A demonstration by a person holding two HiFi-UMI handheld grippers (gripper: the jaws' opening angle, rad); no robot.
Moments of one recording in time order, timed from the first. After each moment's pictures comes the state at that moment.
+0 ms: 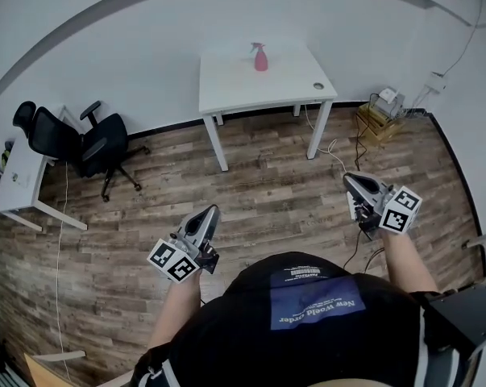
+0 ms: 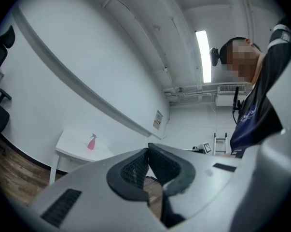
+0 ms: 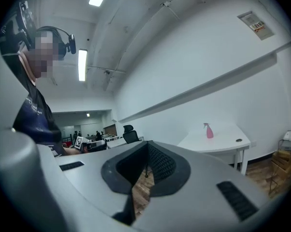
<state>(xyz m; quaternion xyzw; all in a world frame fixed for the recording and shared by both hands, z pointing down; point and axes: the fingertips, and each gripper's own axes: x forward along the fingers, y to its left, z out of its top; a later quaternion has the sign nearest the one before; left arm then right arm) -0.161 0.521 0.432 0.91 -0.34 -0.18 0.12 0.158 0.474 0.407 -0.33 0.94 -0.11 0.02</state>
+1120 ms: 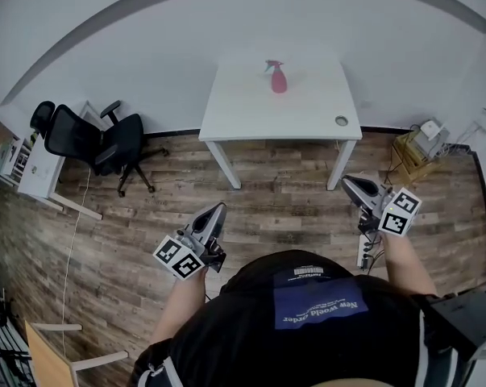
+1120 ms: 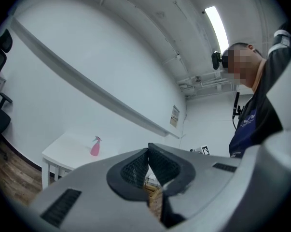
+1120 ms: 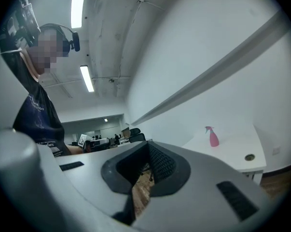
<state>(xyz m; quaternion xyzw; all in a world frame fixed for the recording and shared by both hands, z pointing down) -0.018 0.277 0.411 0.88 -0.43 -0.16 0.13 0.262 0.177 0.416 -0.21 0.97 -0.13 0.04</state>
